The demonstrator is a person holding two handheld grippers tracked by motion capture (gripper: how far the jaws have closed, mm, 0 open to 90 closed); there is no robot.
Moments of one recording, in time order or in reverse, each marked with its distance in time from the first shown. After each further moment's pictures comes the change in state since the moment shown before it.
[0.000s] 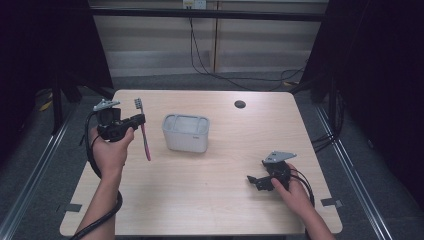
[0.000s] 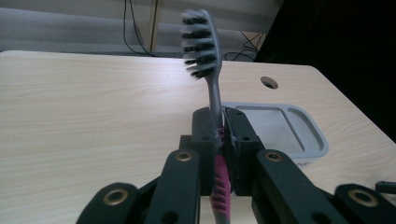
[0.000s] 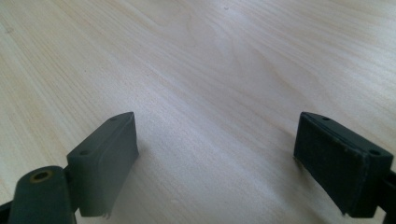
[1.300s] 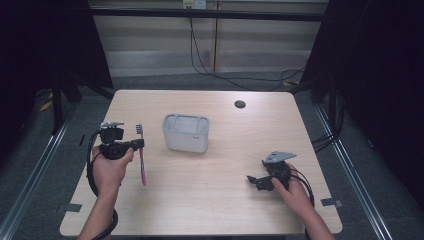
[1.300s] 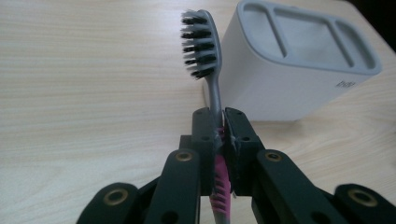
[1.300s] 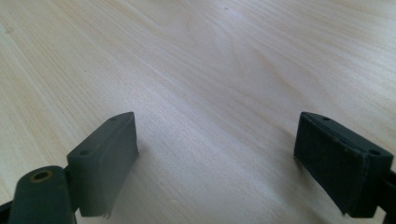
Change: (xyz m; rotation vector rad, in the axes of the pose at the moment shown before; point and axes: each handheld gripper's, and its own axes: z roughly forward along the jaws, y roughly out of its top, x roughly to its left) left arm 0.016 -0.048 0.005 0.207 0.027 -0.067; right arm 0.000 0.000 0.000 0.000 0.000 0.000
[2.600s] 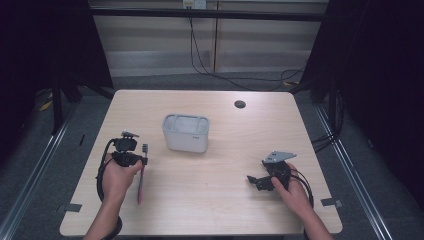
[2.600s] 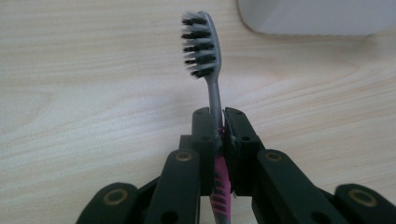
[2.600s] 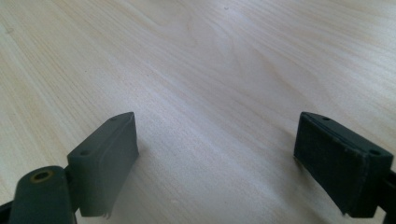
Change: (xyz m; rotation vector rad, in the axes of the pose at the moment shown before) left arm -0.004 -0.023 0.035 0.311 0.131 0.046; right arm 0.000 0.000 0.000 0.001 -0.001 -0.001
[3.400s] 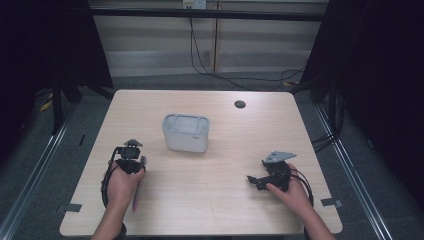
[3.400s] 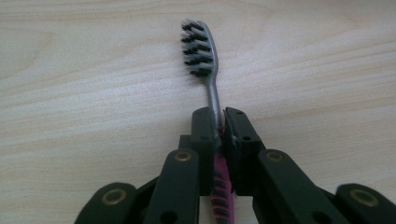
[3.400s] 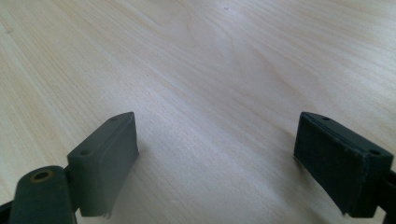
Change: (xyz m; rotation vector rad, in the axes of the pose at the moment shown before) left arm 0.000 -0.017 0.029 0.143 0.138 -0.019; right arm 0.000 0.000 0.000 0.001 0.000 0.000
